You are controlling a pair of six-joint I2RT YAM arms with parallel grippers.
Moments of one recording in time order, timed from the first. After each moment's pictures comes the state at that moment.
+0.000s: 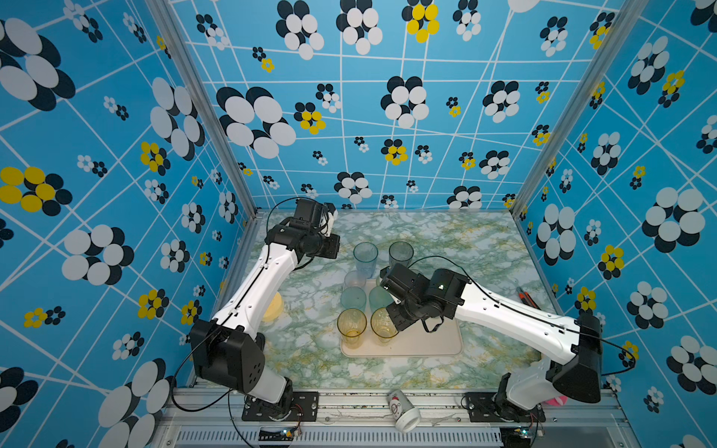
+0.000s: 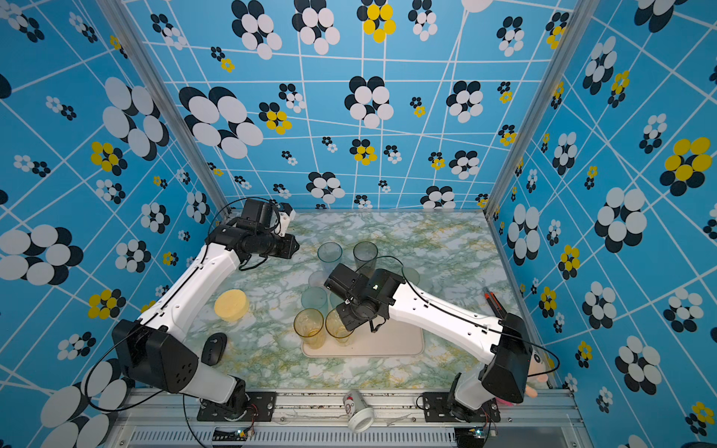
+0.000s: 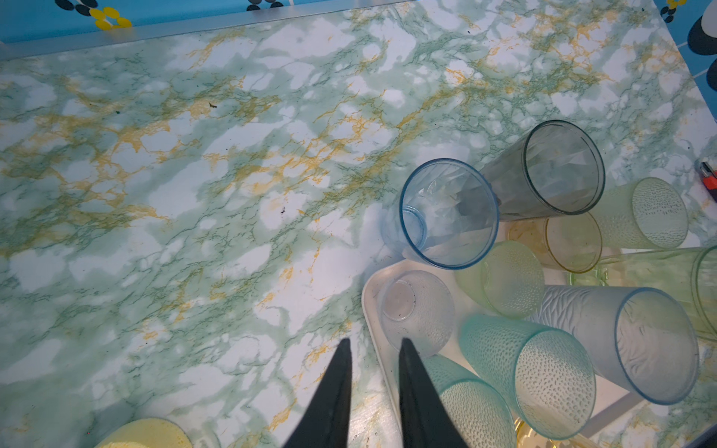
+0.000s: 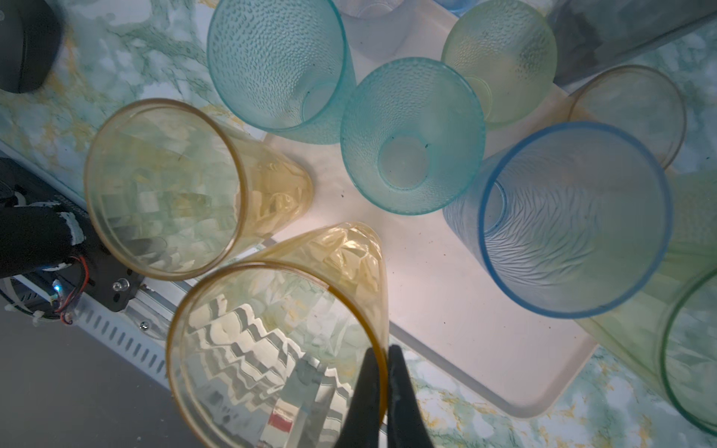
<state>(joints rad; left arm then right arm) -0.27 1.52 1.49 -0.85 0.18 -0.06 1.05 1.55 1.45 -1.10 0.12 0.44</state>
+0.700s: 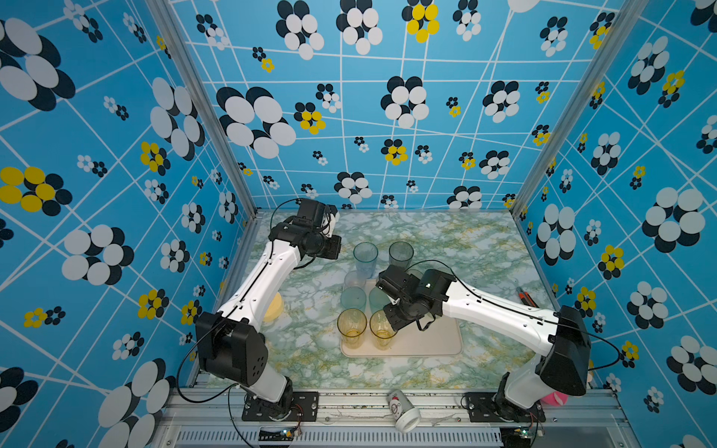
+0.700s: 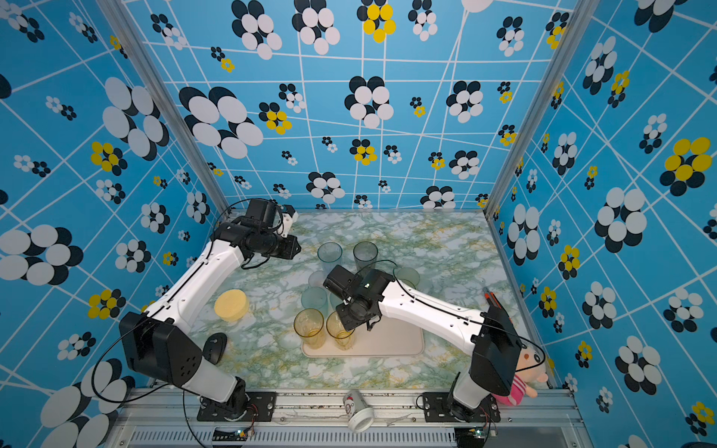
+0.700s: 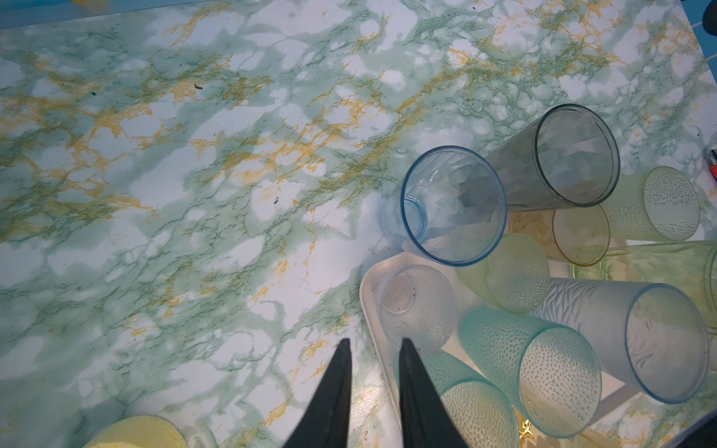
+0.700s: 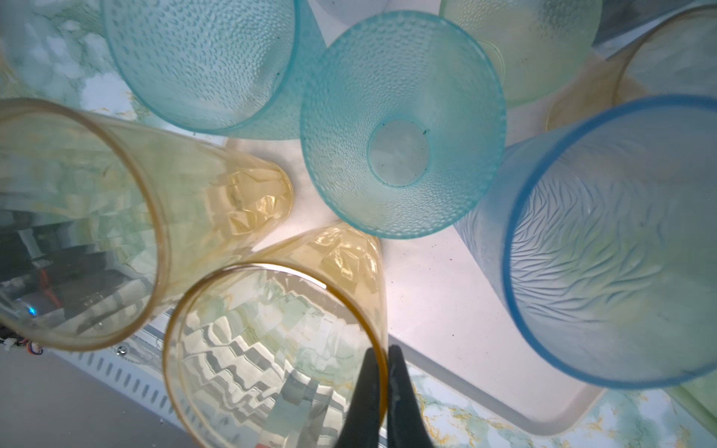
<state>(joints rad) -0.27 1.56 1.50 -0.88 0.19 -0.06 1.01 1.61 1.39 -1.04 0.08 0.46</state>
